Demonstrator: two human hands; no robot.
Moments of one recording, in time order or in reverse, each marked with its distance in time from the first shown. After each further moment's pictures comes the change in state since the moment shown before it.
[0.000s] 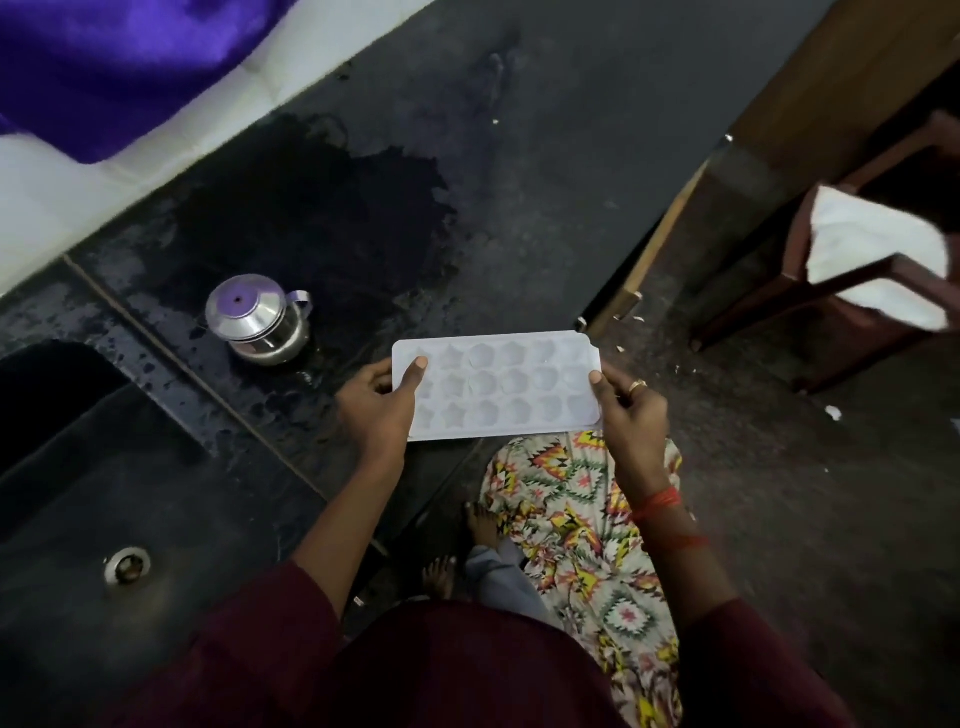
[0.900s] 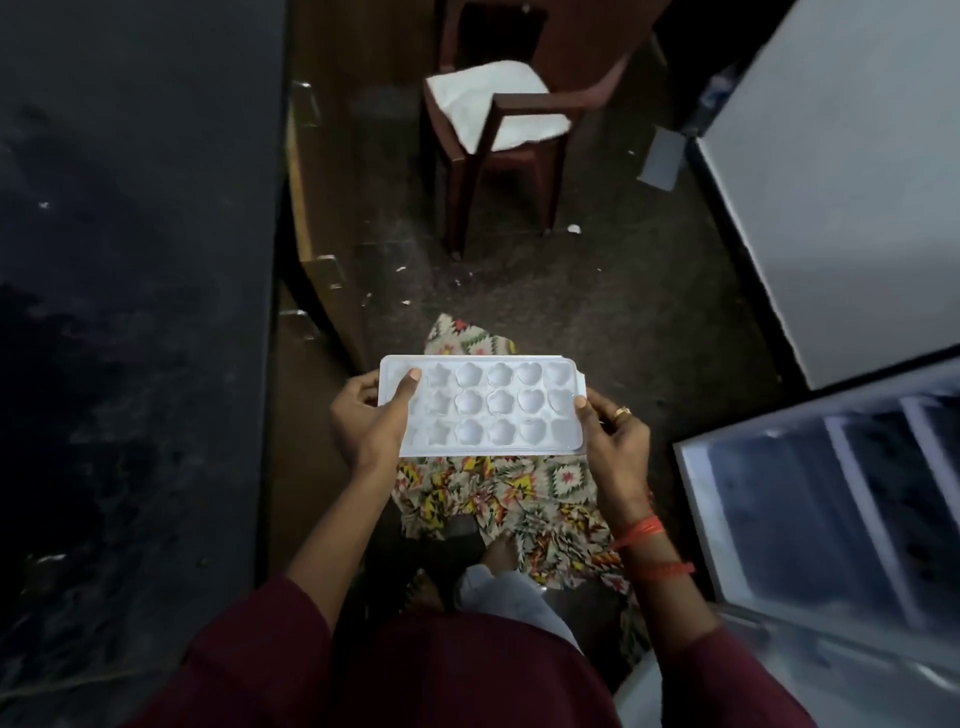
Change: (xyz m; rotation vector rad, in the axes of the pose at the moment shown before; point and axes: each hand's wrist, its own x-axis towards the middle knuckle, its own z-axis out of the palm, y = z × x) left_hand -0.177 -0.030 0.119 0.272 -0.703 0.254; right_hand -0.205 0.086 -0.162 0.310 0.765 0.366
